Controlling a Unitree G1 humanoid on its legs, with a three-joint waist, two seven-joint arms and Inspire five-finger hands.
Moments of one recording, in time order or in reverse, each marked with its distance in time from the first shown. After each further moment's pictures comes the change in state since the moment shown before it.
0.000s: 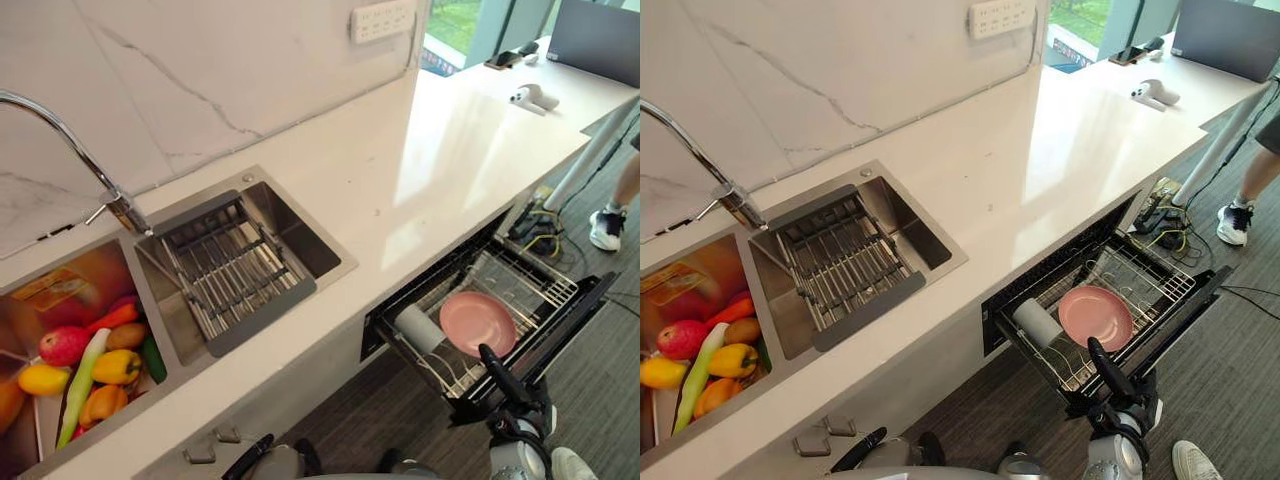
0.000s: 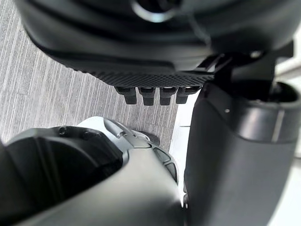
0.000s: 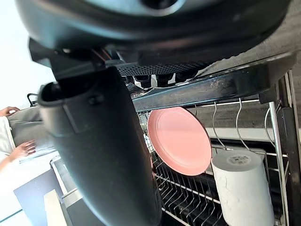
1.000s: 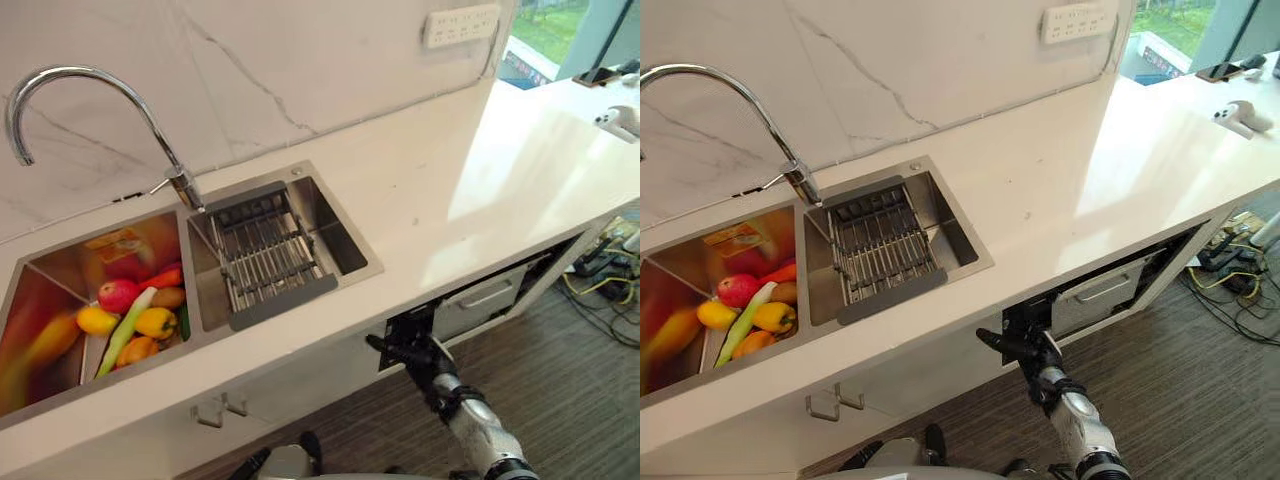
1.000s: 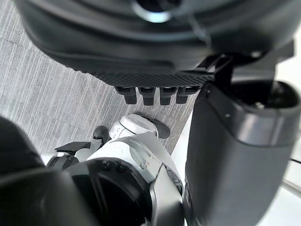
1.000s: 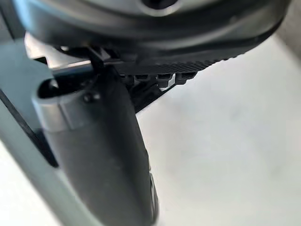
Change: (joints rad) left arm 0.073 0.056 0.037 0.001 0.052 0.037 -0.256; right arm -0.121 -0.208 0.557 0.078 -0.290 0.174 0.334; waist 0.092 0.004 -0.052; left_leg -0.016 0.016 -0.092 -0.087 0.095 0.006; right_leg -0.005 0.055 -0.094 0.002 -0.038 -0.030
